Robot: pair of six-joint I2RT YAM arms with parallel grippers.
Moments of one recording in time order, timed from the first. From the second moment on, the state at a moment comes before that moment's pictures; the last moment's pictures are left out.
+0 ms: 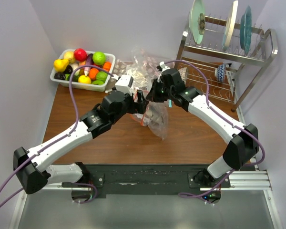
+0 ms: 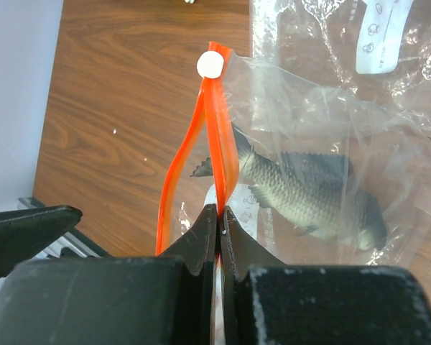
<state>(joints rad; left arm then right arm) -0.83 1.19 1.07 -0.20 -0.29 -0.45 0.63 1.55 1.41 -0.46 -0.09 0.57</state>
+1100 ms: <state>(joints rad) -0.19 1.81 1.58 -0.34 -0.27 -0.41 0.63 1.51 1.40 -0.44 -0.12 0.51</state>
